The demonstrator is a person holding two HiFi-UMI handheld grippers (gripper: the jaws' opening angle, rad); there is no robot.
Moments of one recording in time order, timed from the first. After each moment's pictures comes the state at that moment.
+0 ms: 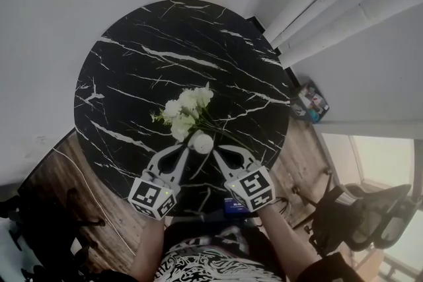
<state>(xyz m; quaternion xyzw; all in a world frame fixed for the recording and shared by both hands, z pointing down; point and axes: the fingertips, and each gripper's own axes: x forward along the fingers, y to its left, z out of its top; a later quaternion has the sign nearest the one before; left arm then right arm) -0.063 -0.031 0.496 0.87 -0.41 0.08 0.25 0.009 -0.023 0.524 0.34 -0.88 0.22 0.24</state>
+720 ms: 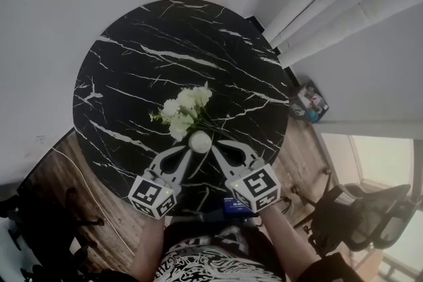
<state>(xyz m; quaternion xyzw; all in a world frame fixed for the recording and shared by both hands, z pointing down) -0.051 -0.026 0.501 0.88 -0.38 0.07 0.27 0.007 -0.038 0.488 0.34 -0.89 0.22 0.20</state>
